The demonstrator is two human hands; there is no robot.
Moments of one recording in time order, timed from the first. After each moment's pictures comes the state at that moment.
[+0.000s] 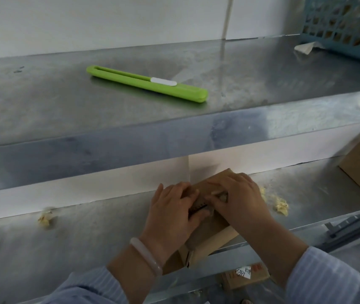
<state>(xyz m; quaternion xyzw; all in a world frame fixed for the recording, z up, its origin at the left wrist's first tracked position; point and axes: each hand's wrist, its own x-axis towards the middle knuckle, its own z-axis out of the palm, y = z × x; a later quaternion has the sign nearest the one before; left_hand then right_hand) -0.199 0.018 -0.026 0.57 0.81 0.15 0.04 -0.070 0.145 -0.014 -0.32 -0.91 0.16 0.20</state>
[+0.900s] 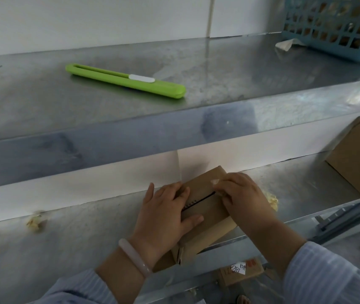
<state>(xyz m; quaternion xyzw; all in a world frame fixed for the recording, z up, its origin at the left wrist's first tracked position) -0.194 0.016 -0.019 0.59 0.81 0.07 0.03 -0.042 0.165 -0.031 -0.24 -0.93 0.10 0.26</state>
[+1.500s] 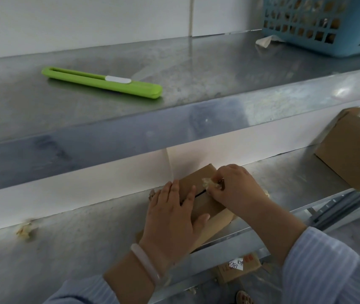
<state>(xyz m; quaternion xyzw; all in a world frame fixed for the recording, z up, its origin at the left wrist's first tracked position) -0.165 0.031 -0.029 0.58 0.82 0.03 0.00 -0.051 0.176 -0.006 -0.40 -0.89 0.18 0.12</state>
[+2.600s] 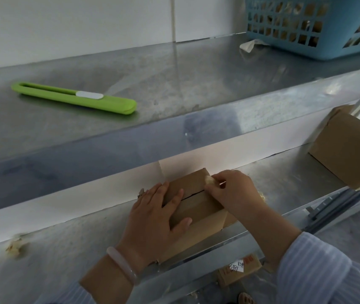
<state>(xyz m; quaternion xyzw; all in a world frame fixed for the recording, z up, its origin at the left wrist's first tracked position) -0.204 0.032 -0.041 0.61 0.79 0.05 -0.01 -0.049 0.187 -0.016 -0.47 -0.82 0.29 0.16</state>
